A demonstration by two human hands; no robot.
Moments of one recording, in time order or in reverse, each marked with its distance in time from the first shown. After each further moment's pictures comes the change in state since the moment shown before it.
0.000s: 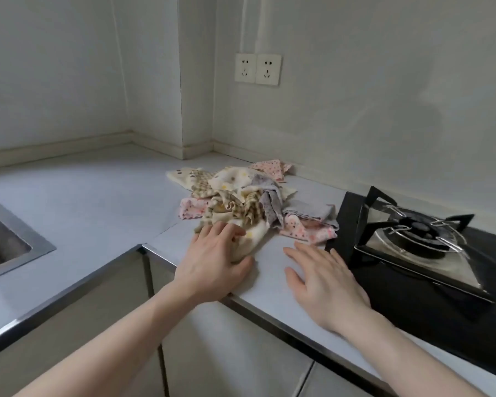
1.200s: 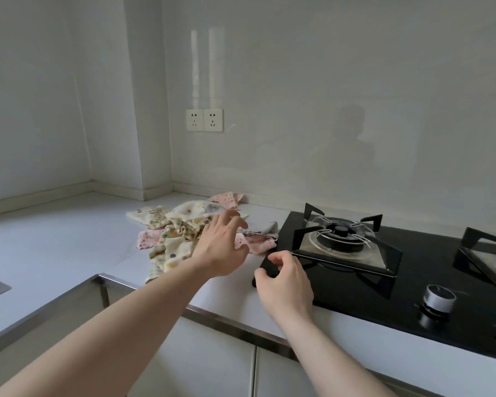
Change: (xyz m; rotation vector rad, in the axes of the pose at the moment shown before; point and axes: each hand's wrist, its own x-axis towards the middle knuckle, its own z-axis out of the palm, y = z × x) left_hand 0.061 0.091 0.015 -0.014 0.000 0.210; right_hand -0.044 0.001 -0.003 0.583 0.523 0.419
